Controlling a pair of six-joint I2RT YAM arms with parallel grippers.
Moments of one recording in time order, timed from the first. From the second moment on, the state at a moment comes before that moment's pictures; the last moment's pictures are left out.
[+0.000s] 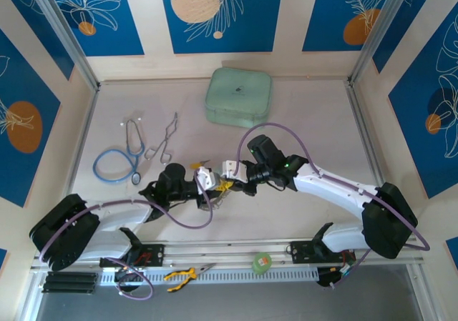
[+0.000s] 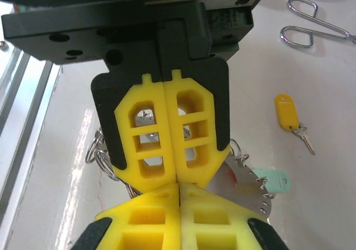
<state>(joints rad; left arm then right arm) -0.78 1.25 0.33 0.57 0.51 0.23 0.76 1.31 0.82 -0.35 -0.56 -0.64</state>
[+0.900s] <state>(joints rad) -0.77 1.24 0.35 0.82 0.50 0.05 0.40 0.94 0.67 -0.06 -0.61 -0.10</state>
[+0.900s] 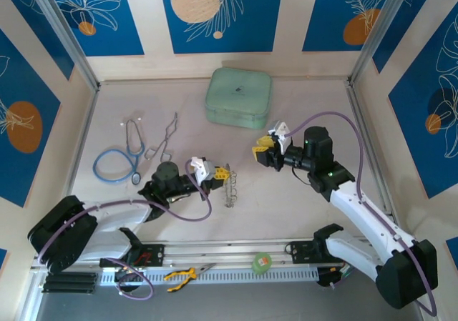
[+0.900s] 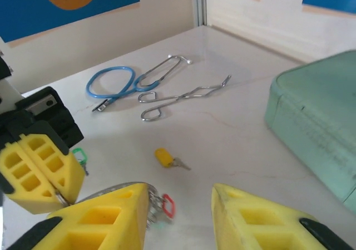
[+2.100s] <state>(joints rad) -0.78 1.28 0.37 0.76 0.66 0.17 0.60 1.09 0.76 -0.39 -0.66 -0.74</state>
